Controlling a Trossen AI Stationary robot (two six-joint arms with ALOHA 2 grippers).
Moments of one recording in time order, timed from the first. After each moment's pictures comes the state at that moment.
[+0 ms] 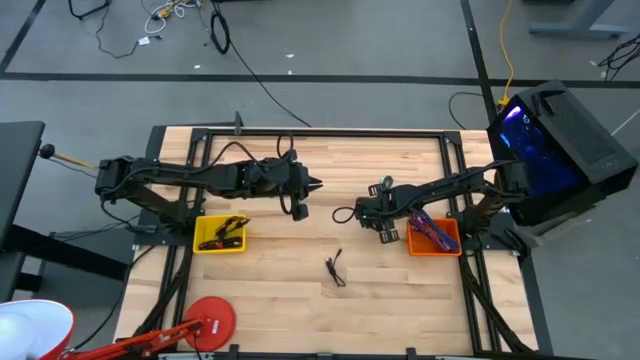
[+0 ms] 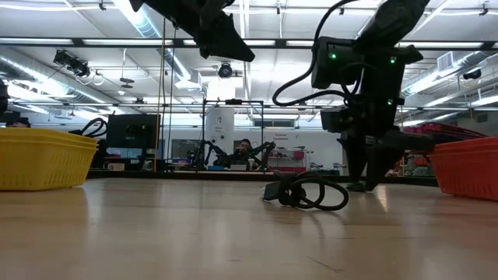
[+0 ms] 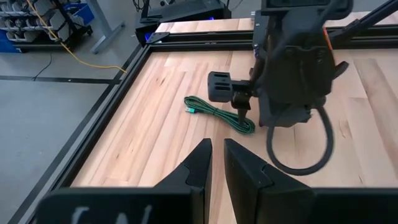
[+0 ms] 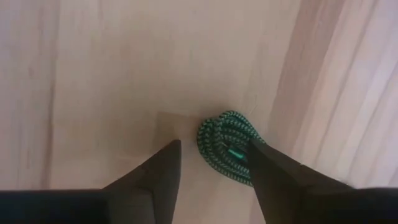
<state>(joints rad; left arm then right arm) 0.06 1.41 1.04 -0.07 -0.23 0.06 -0.03 1.67 0.88 -0.63 0.23 -0.28</state>
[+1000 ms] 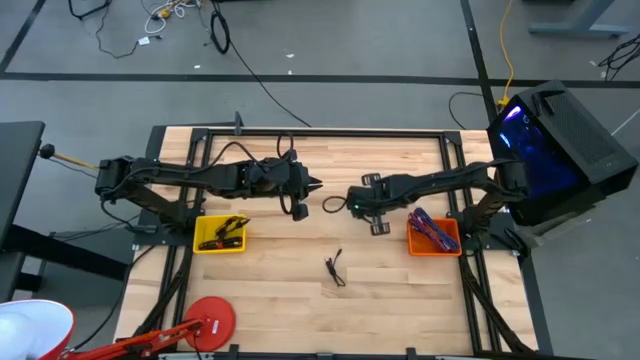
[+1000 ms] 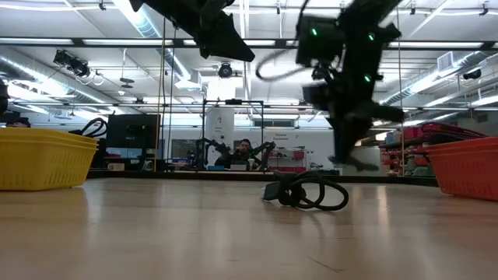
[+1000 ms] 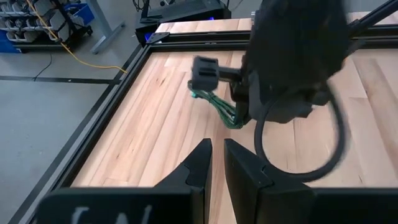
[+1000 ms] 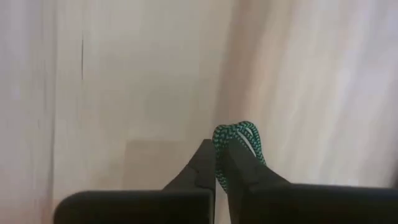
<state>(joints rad) 0.06 1.41 1.04 -0.07 -0.23 0.06 -0.05 1.68 1.08 -0.78 0.25 -0.27</state>
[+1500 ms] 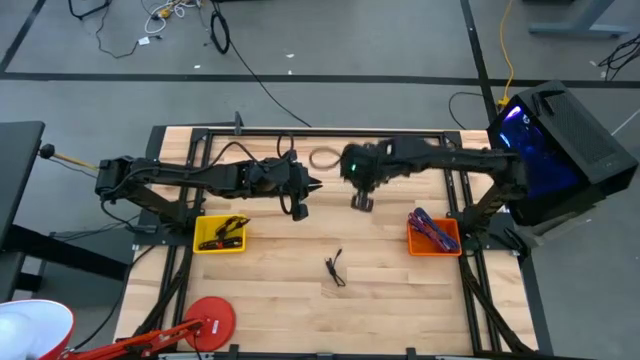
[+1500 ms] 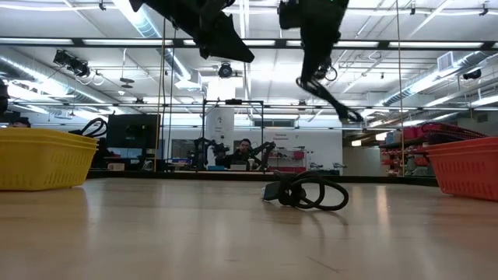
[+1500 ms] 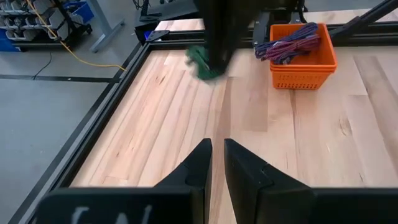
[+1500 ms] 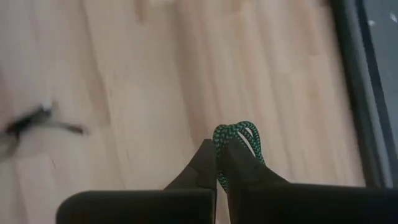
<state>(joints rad) 0.06 1.41 1.04 -0.08 -0.23 0.06 -0.13 1.67 1.62 -1.13 0.14 0.02</state>
